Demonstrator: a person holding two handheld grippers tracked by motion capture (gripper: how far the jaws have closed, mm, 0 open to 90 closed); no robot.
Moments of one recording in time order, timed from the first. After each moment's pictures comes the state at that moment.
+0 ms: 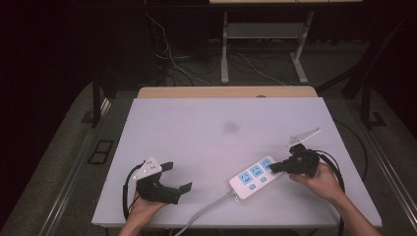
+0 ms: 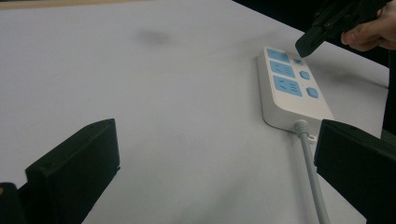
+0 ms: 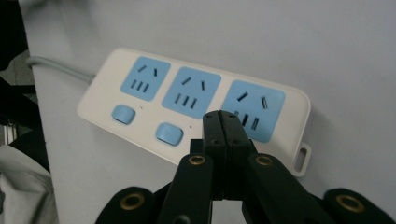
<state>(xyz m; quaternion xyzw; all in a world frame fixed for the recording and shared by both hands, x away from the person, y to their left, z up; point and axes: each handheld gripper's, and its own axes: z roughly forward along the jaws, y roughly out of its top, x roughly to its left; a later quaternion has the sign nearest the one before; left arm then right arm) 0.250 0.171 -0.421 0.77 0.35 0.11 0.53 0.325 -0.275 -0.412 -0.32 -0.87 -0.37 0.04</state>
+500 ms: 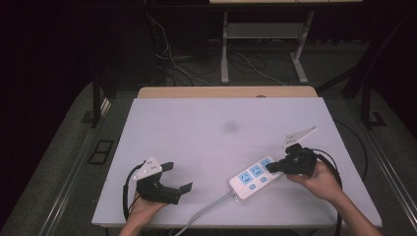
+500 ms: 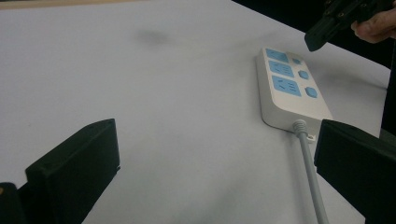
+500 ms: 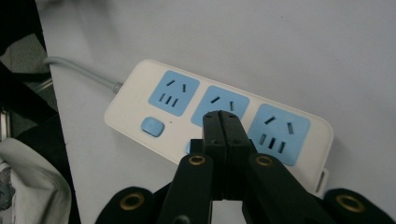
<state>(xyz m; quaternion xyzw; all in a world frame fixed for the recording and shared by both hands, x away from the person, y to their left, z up) 0.249 0.170 -0.421 0.77 0.34 0.11 0.53 0.314 -0.255 -0.392 -0.29 -0.89 -0.36 0.02</state>
